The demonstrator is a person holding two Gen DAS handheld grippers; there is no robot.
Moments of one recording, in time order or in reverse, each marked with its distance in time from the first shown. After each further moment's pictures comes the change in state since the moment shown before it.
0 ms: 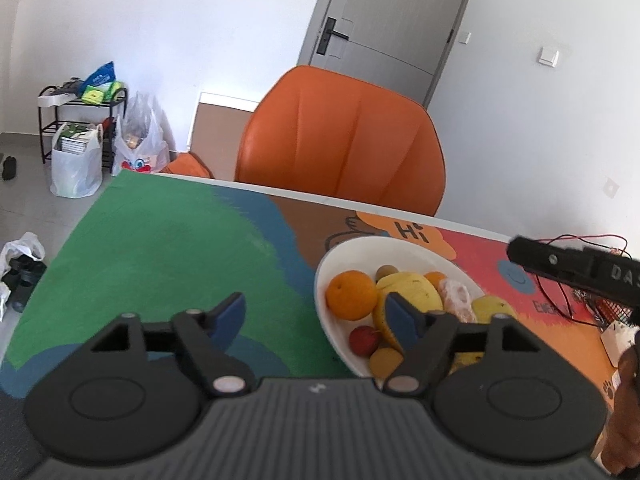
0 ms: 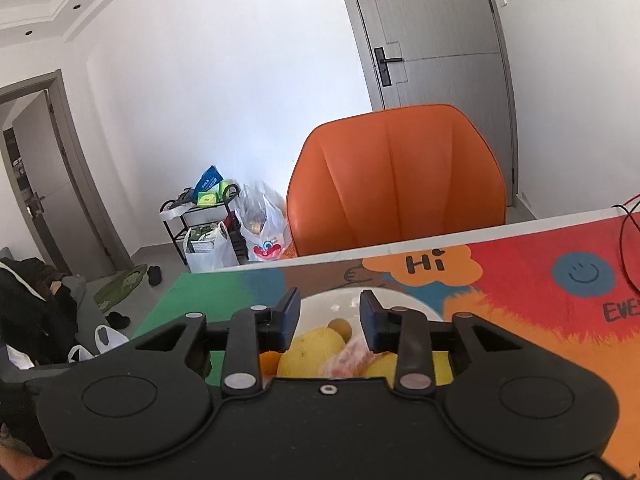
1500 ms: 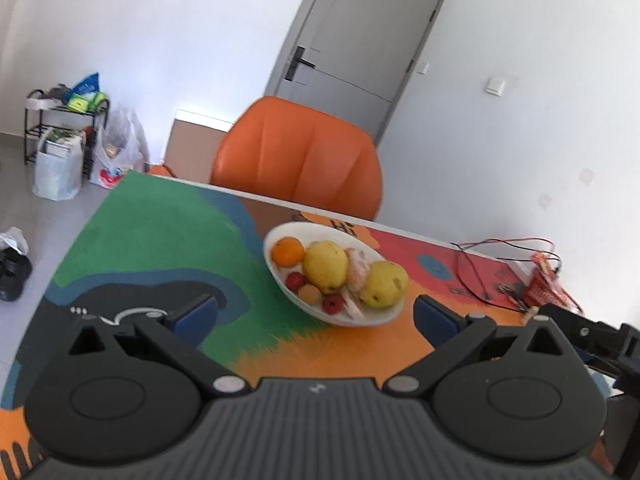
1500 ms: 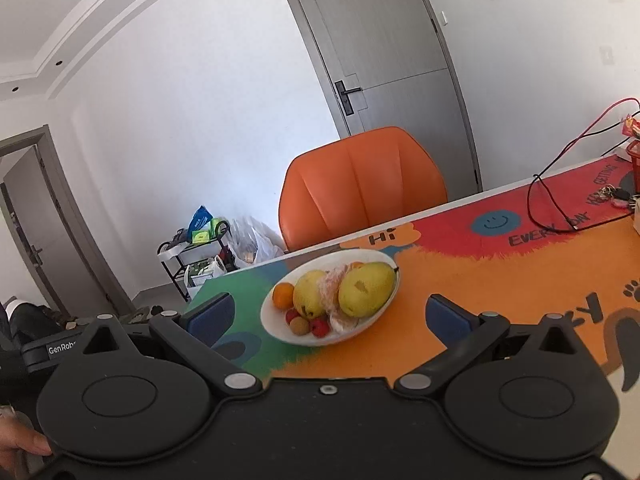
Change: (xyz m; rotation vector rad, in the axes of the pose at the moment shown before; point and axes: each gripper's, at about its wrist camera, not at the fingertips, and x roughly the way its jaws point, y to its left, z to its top) left arm -0.141 -0.017 -0.050 -0.025 -0.063 -0.142; right arm -0.163 0.000 -0.071 0.131 -0.108 -0.051
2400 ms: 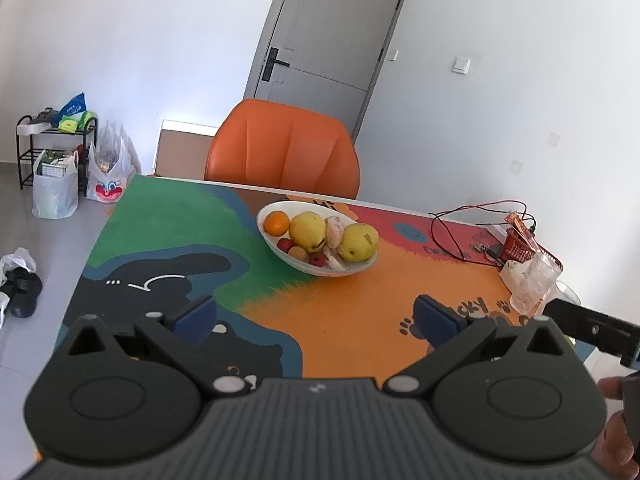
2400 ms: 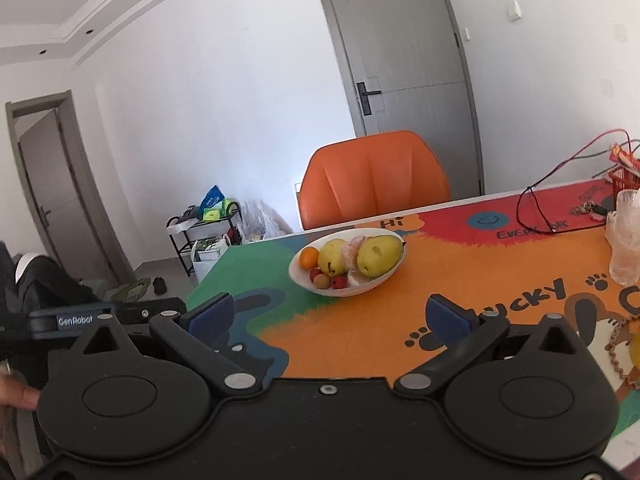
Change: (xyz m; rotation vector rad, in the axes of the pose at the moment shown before) left arm -0.086 -0.016 -0.036 0.116 0.014 -0.006; right arm -0.095 0.038 -0.034 -0.118 0.009 0.000
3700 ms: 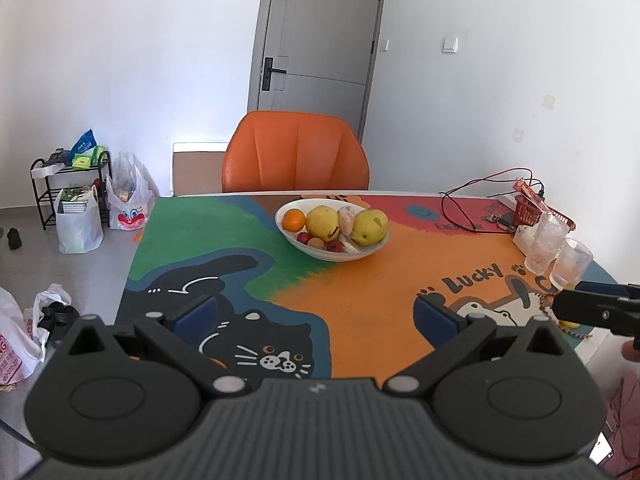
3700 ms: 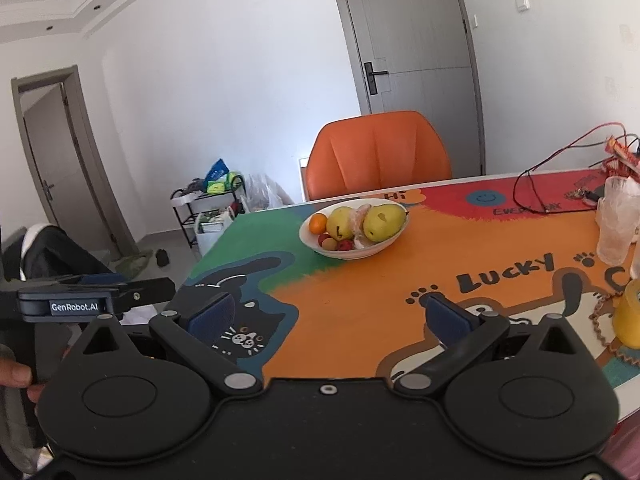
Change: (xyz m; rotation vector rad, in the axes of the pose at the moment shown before) left arm -0.044 -0.011 -0.013 0.140 0.000 0.073; right arm -0.036 0.016 -0.013 -0.017 0.076 0.012
